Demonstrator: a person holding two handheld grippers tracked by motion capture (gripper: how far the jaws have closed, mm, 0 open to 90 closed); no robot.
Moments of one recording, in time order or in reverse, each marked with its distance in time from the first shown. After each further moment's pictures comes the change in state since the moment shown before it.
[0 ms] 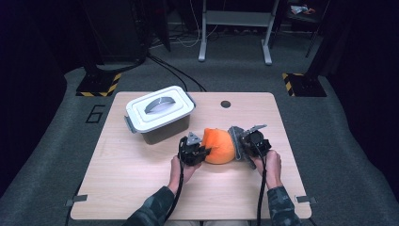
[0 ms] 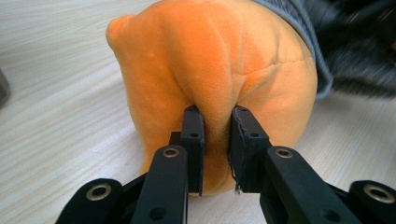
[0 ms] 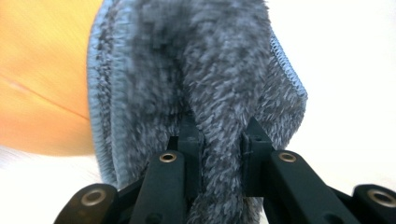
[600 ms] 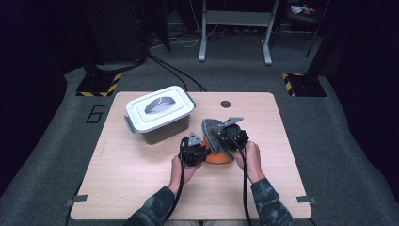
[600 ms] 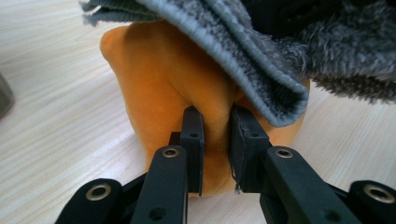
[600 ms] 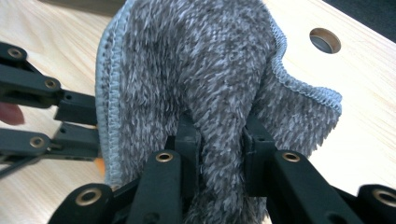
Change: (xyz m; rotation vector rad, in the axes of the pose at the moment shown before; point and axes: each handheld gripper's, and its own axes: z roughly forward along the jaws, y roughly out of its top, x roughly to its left) left arm -0.003 0.001 0.000 0.000 0.018 0.031; right arm 0.064 0.053 -0.016 -0.135 0.099 -0.157
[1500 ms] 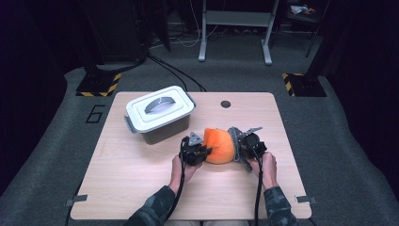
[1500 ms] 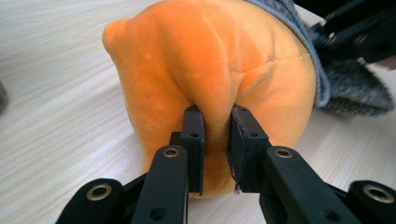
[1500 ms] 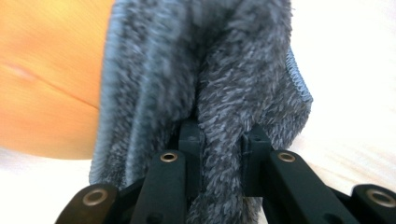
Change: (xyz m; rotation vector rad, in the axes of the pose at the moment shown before) left arm 0.002 -0.001 0.004 0.005 -0.011 0.005; right arm -0.047 -0.072 0.025 0.174 -0.052 0.190
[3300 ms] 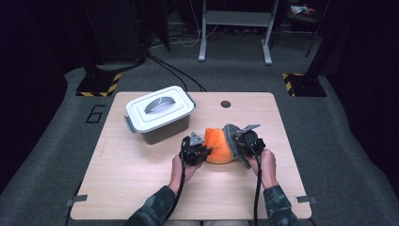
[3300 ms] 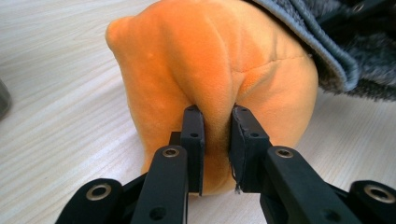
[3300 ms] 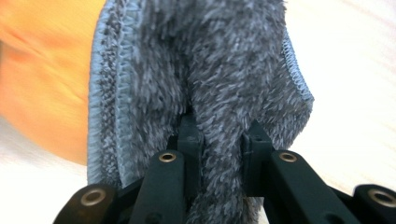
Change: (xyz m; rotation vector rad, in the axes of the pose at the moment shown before) left arm -0.001 0.002 0.000 0.010 0.012 0.027; right arm 0.010 0.014 -0.022 -0.057 -0.021 -0.062
